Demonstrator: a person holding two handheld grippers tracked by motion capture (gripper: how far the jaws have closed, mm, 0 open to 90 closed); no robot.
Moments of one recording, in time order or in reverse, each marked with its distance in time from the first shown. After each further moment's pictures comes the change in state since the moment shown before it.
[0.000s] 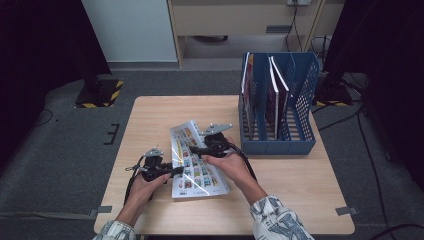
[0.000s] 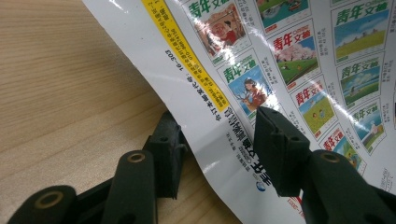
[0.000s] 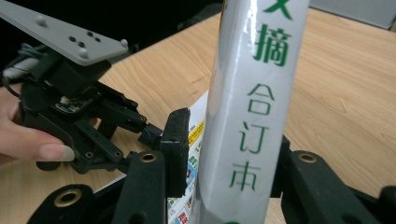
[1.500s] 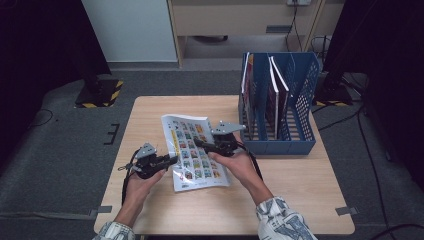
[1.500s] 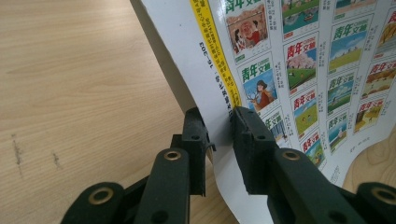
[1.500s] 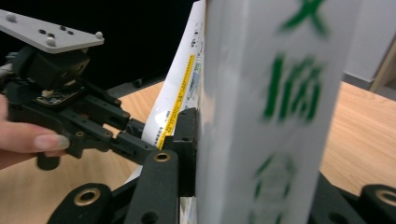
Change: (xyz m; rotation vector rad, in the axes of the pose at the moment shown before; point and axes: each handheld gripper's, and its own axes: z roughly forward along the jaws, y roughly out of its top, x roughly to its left) left arm -0.018 0.017 -0.031 -0.192 0.085 0.154; right arm -0.006 0.001 -0.030 -0.191 0.019 -0.069
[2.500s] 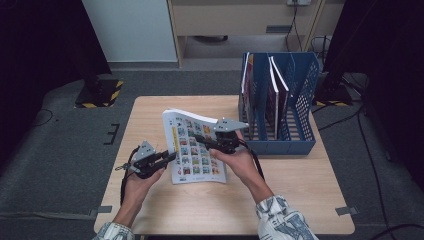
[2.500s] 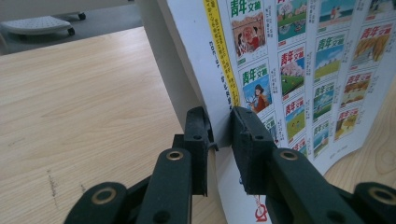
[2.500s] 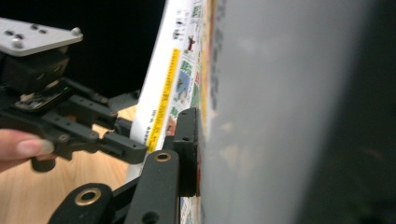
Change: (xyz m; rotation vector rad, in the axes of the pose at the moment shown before) left arm -0.009 0.012 -0.012 -0.070 0.047 0.097; right arm -0.003 0.007 -0.005 -0.071 -0.021 -0.013
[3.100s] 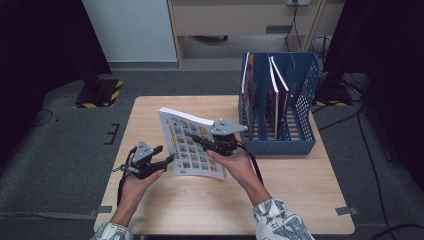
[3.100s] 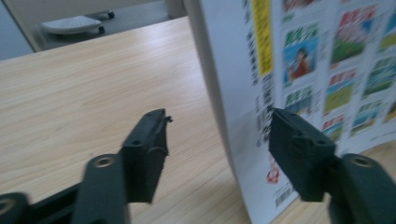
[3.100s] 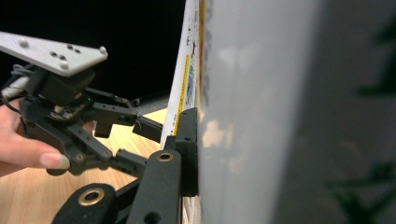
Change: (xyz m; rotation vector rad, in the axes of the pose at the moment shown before) left arm 0.011 -0.010 -0.001 0.040 0.117 0.023; right arm 0.016 0.010 -0.003 -0.046 0.011 -0.070
